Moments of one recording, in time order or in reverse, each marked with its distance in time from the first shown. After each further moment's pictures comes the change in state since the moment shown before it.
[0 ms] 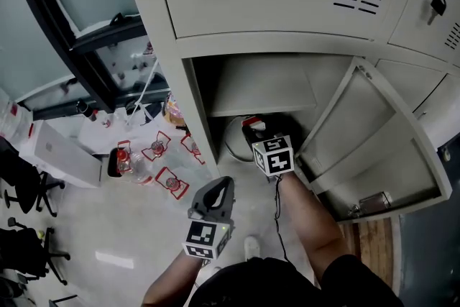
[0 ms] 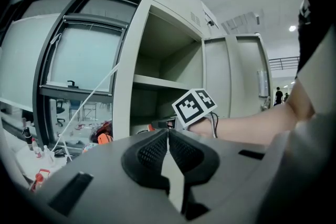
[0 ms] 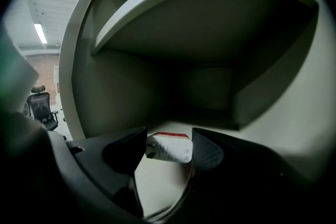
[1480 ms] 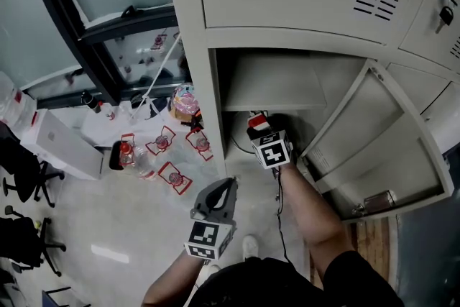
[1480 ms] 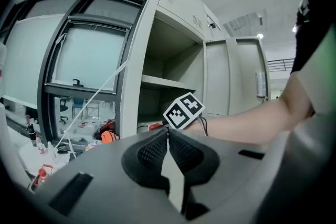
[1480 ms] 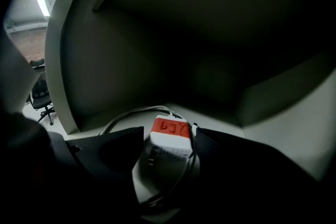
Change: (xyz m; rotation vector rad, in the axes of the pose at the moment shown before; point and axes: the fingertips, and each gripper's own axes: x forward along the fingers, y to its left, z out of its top) left arm -0.022 0.006 -0.011 -0.025 0.009 0.022; right arm 0.027 0.010 -0.034 -0.160 0.191 -0.034
